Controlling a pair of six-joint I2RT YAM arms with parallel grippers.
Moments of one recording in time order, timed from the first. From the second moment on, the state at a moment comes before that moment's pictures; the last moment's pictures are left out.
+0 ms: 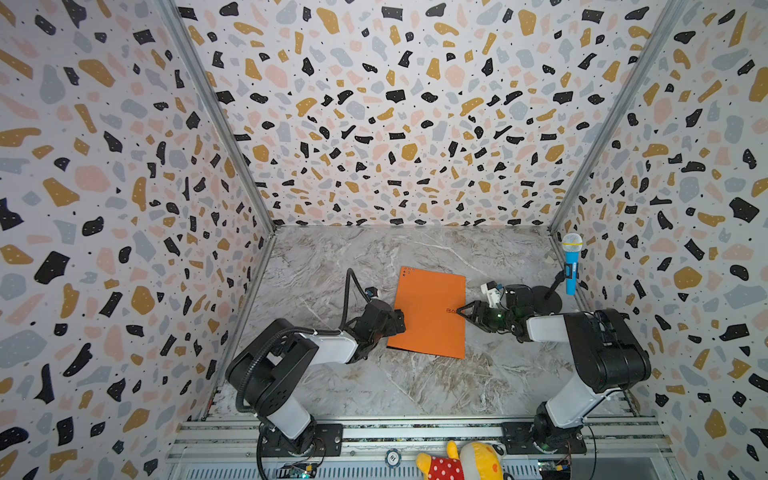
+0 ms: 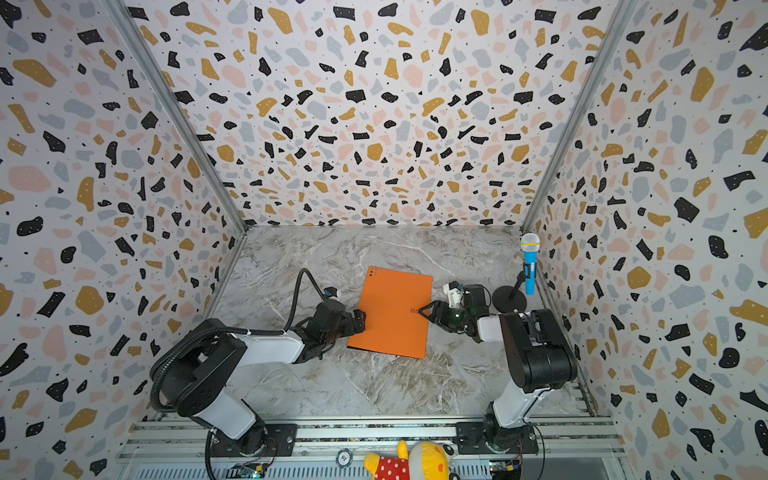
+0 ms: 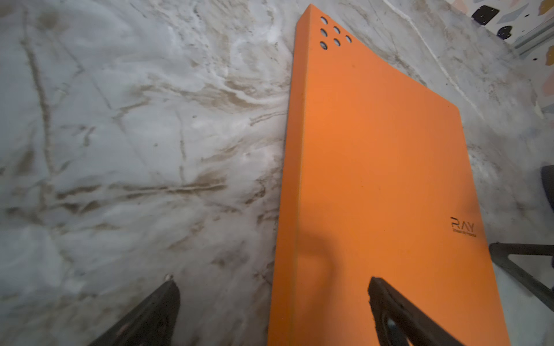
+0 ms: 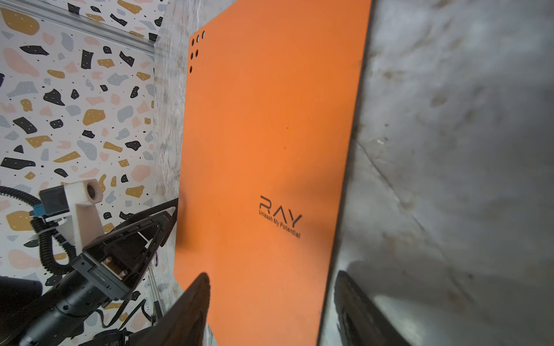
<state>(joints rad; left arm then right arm) -0.66 1.63 0.59 0.32 -0.14 -0.71 0.17 1.69 0.61 0.29 -0.73 0.59</state>
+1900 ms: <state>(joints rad) -0.48 1.06 0.47 -0.04 -0.50 -0.69 0.02 1.46 0.08 1.19 0.07 0.03</state>
